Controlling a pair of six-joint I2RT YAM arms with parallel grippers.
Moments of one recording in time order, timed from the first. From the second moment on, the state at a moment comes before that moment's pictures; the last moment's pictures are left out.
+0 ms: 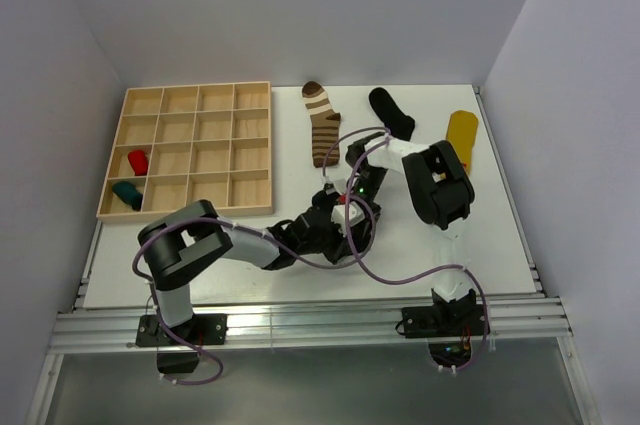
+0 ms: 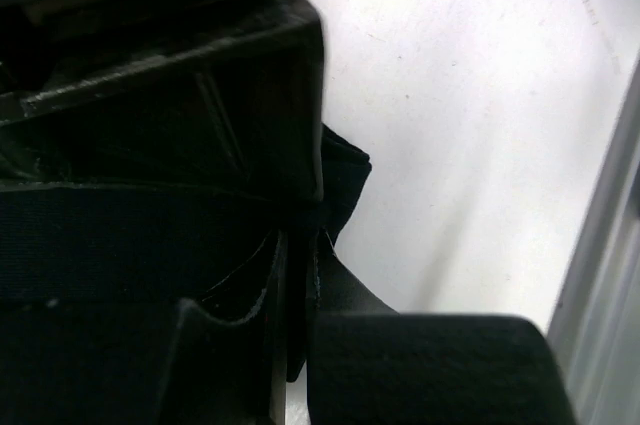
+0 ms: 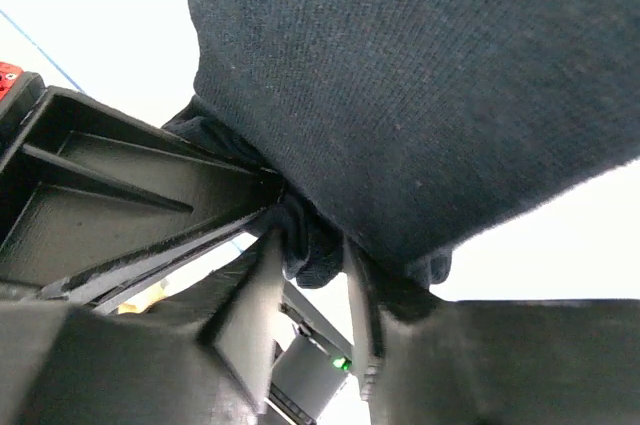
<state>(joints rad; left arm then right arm) -1.08 1.82 0.74 0.58 0.13 -0.21 0.43 2.14 1.42 -1.22 -0.56 -0.46</state>
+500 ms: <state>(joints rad) -0.90 1.90 0.83 0.47 0.53 -0.46 0.30 1.96 1.36 -0.91 -0.51 -0.40</state>
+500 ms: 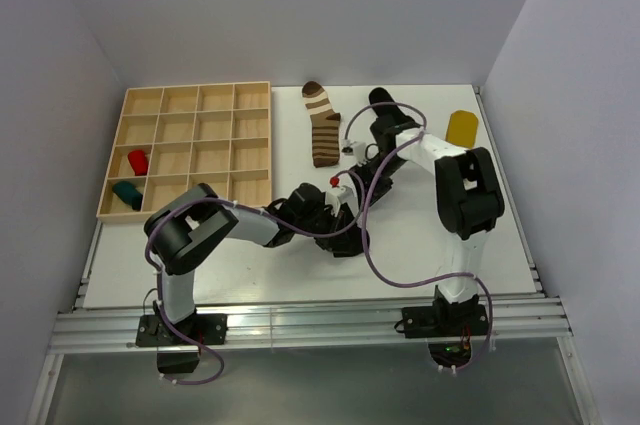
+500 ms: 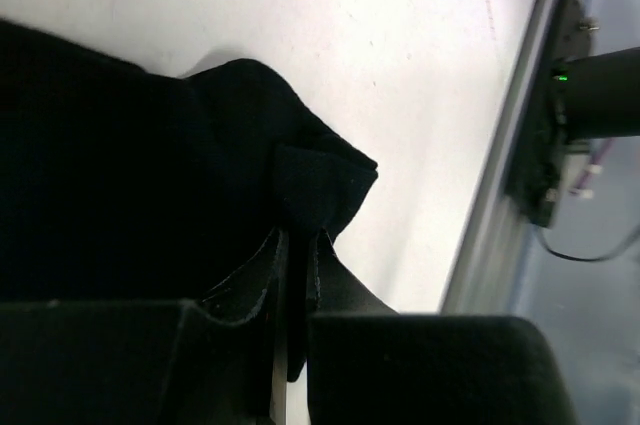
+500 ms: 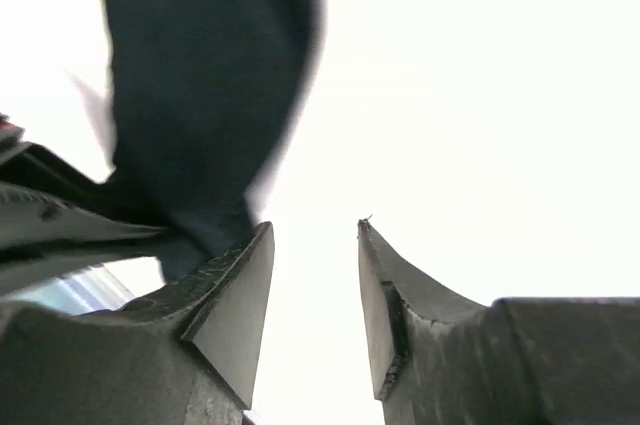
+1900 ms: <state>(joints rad) -0.71 2.11 1.00 0.16 1.05 -0.75 0.78 1.20 0.62 -0.43 -0.38 -0.74</state>
